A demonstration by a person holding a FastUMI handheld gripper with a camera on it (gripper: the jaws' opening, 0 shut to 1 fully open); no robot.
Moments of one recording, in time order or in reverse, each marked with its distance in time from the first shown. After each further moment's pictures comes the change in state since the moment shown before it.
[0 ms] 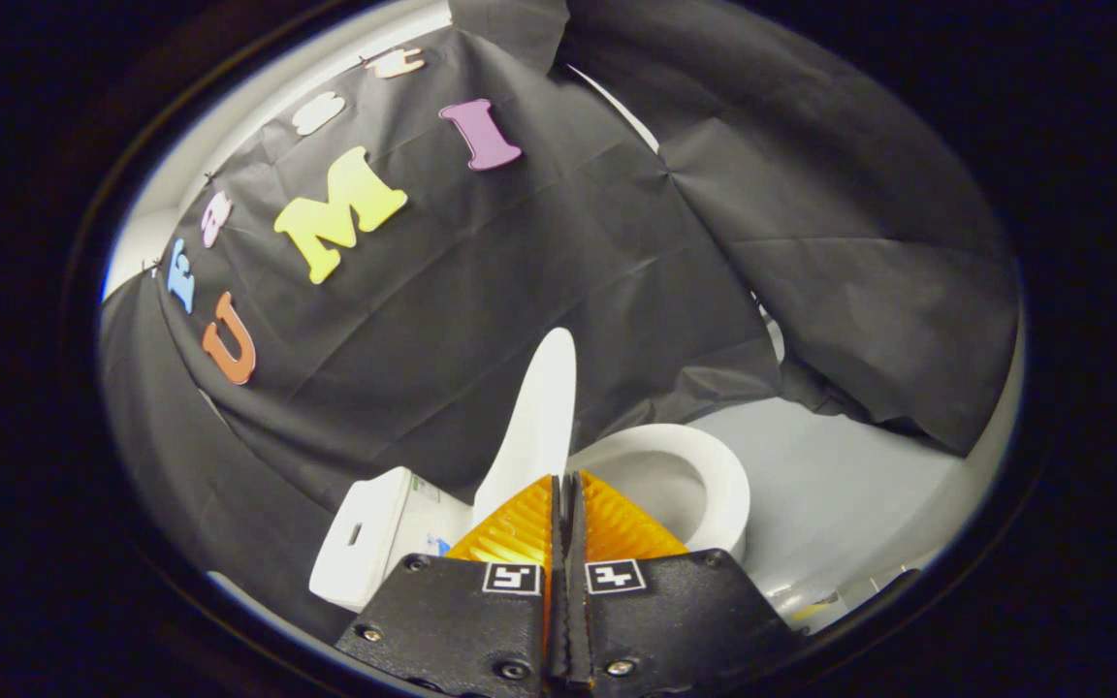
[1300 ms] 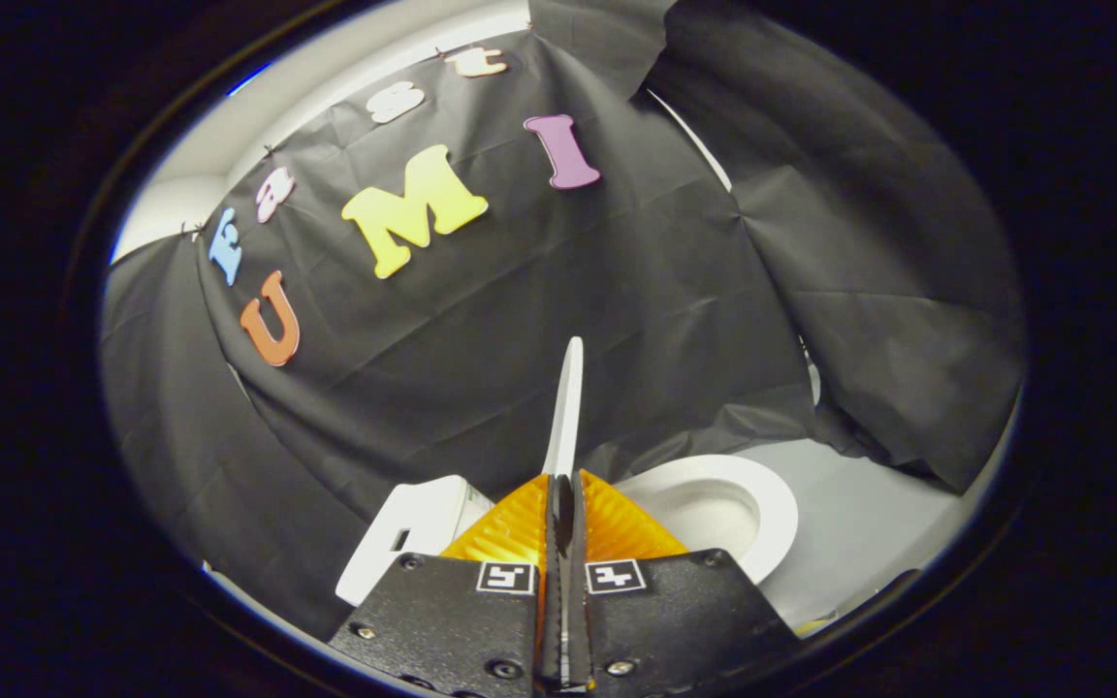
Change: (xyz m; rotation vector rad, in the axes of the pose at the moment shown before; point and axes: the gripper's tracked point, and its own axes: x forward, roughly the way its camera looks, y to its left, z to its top) arm -0.021 0.103 0.006 -0.144 -0.063 0.069
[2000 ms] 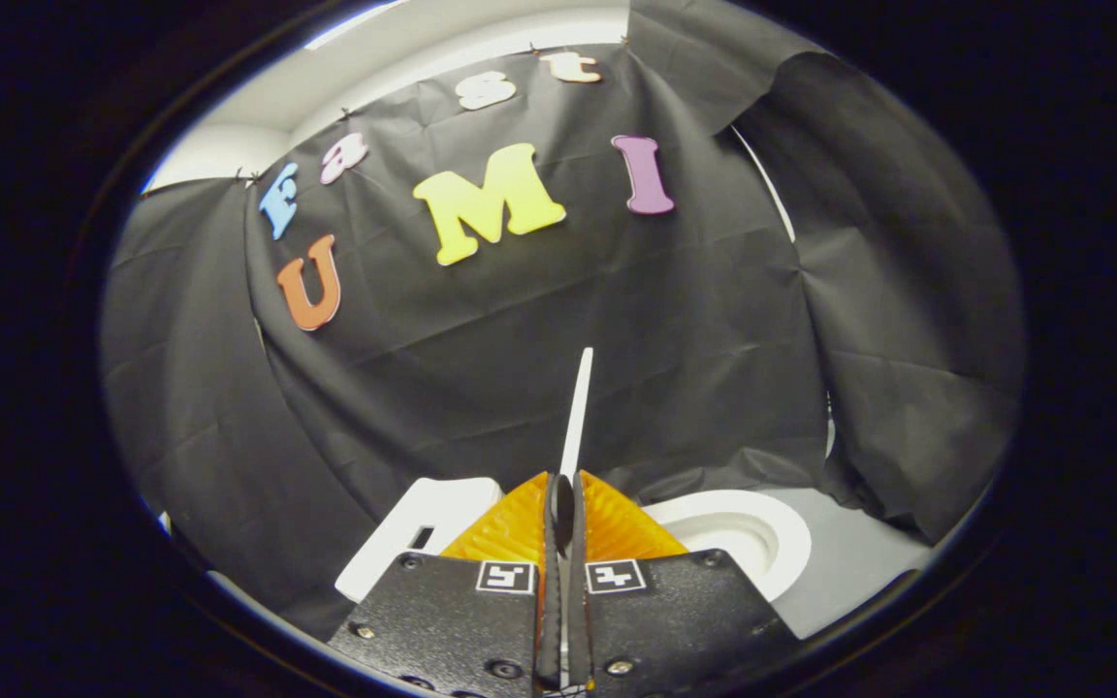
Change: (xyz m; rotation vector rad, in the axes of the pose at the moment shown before) arm -0.006 0.092 -0.002 -0.192 -0.059 0.044
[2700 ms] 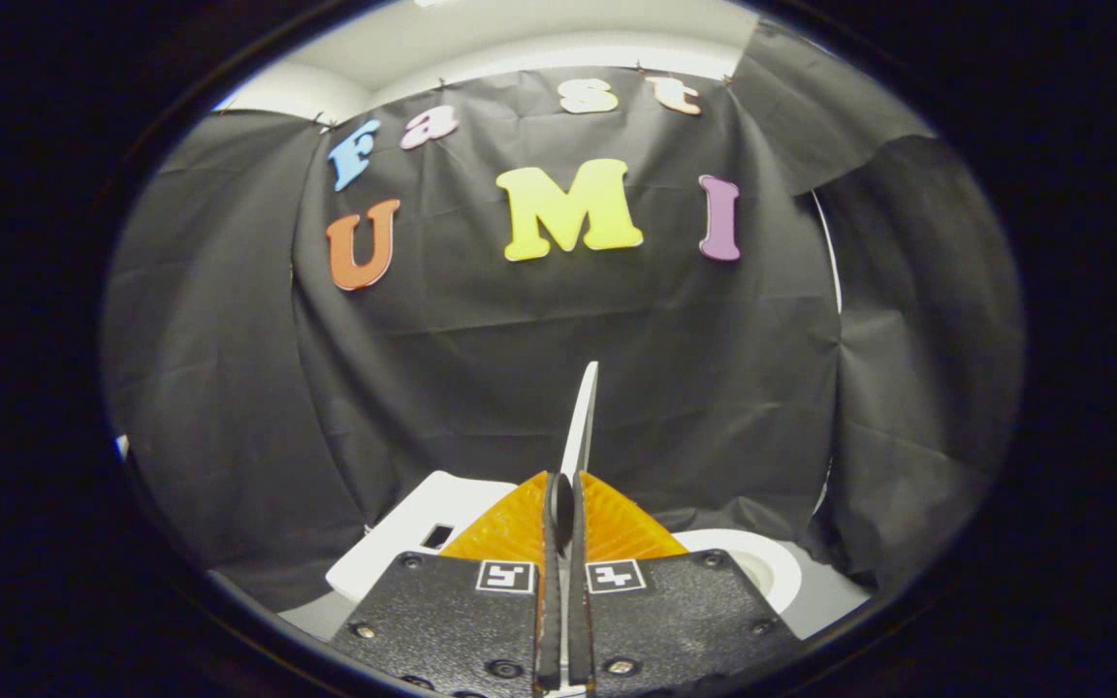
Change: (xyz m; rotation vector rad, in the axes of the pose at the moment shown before) arm -0.004 0.091 -0.014 -0.255 -0.060 0.005
